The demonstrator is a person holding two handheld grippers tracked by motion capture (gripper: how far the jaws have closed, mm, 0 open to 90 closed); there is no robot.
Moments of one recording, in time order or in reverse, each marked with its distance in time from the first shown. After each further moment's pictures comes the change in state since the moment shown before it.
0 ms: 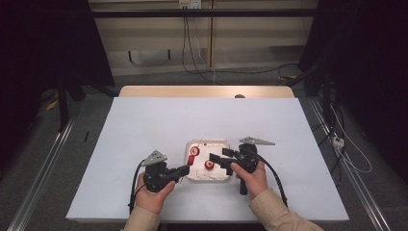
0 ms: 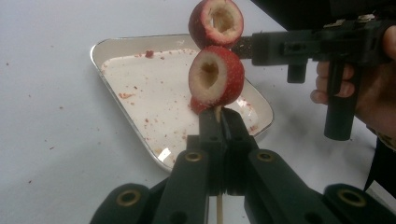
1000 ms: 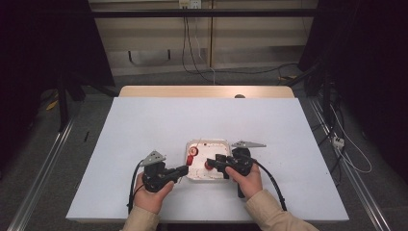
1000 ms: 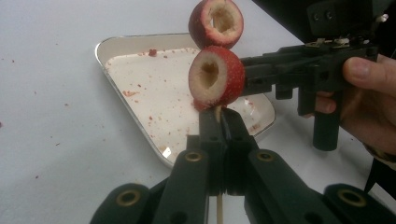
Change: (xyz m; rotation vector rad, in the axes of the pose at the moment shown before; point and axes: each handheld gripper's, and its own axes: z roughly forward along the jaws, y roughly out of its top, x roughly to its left) left arm 0.003 -0.001 -0.001 0.000 -0.001 -0.004; right arm -0.001 -0.014 0.017 0.088 -0.020 -0.037
